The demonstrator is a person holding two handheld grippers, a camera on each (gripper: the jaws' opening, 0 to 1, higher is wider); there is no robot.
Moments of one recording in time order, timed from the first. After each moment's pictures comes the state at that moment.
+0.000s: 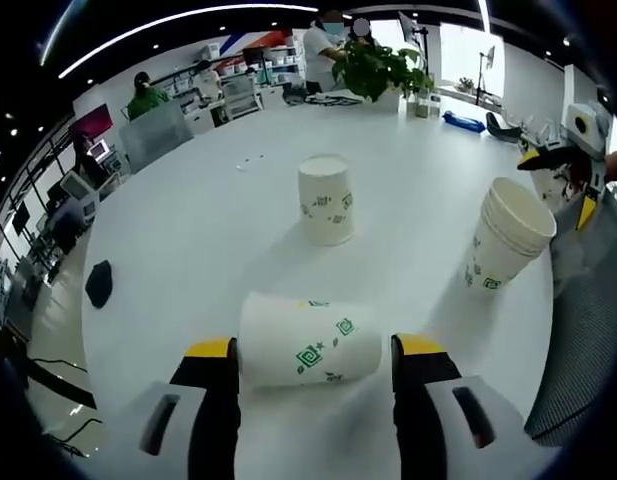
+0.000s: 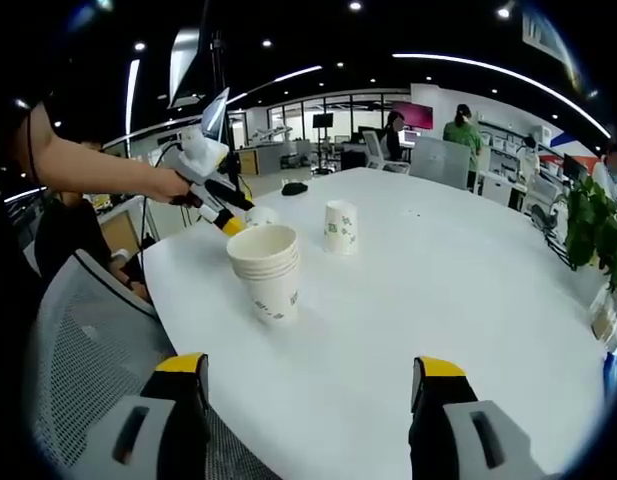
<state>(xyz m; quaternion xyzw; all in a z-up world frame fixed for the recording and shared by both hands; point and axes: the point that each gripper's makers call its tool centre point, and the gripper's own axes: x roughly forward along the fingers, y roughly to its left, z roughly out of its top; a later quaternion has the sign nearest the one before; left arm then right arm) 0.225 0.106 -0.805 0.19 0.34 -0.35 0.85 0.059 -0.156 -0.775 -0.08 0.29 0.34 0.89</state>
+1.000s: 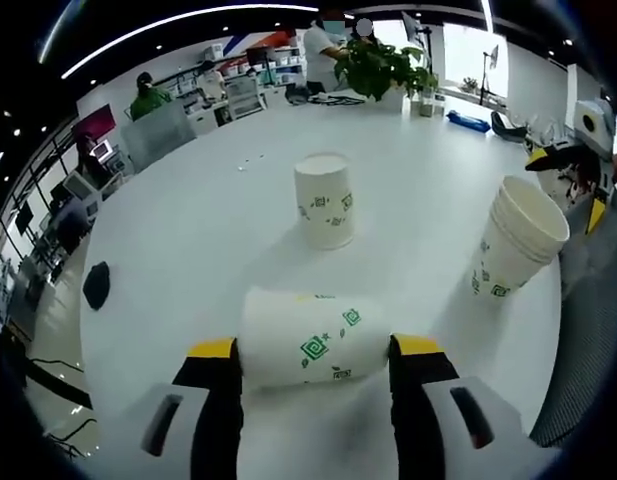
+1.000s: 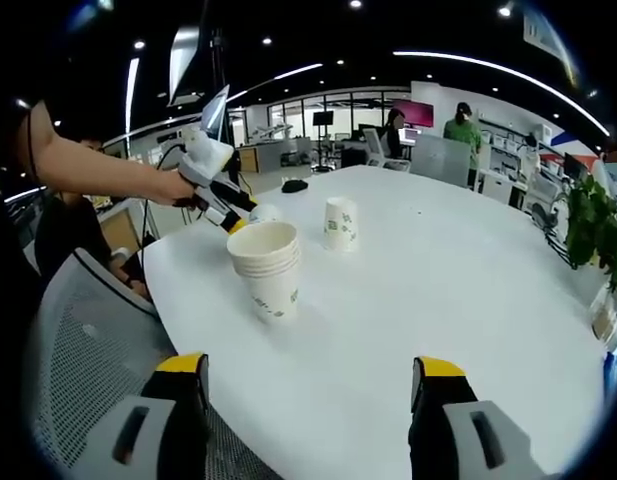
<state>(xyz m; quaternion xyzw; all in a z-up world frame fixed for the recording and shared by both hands) 0.230 0.095 -0.813 0.19 0.33 -0.35 0.86 0.058 -0.156 -0.775 -0.08 0.30 0.33 0.89</state>
